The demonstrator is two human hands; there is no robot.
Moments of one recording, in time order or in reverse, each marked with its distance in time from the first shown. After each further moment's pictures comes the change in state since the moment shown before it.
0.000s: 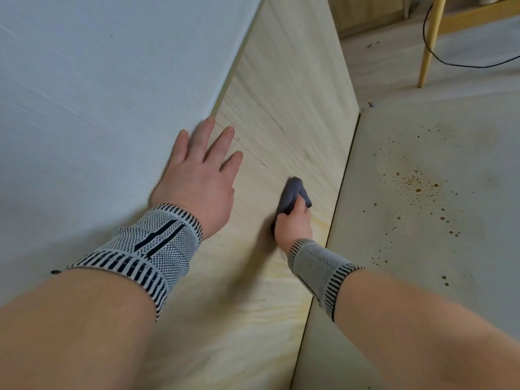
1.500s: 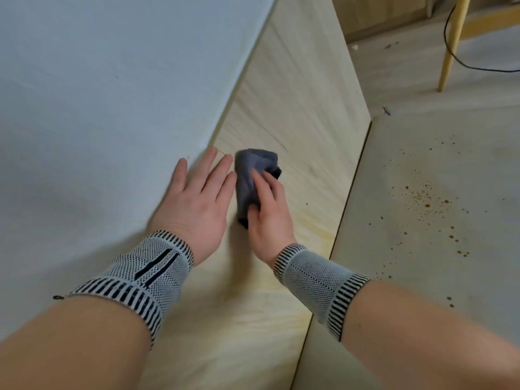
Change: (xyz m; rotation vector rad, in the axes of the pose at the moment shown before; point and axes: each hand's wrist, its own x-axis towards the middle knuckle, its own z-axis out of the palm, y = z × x) left_hand -0.005 0.000 -0.003 0.001 -0.015 -0.009; right_hand -0.025 -0.050 -0.003 -0.051 -0.077 -0.699
